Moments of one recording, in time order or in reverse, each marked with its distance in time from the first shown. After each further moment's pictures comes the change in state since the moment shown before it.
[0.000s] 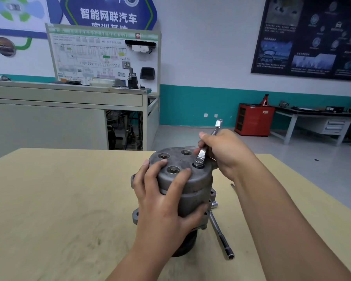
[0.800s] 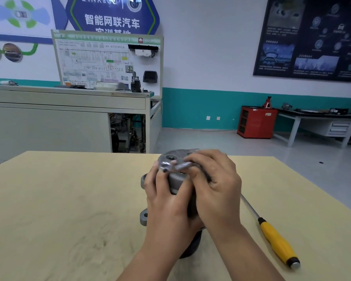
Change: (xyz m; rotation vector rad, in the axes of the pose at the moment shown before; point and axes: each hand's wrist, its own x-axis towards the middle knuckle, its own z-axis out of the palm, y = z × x) left_hand 0.001 0.003 0.004 0.004 -0.037 -0.012; right_hand -0.053 0.051 0.037 -0.218 0.483 -0.982
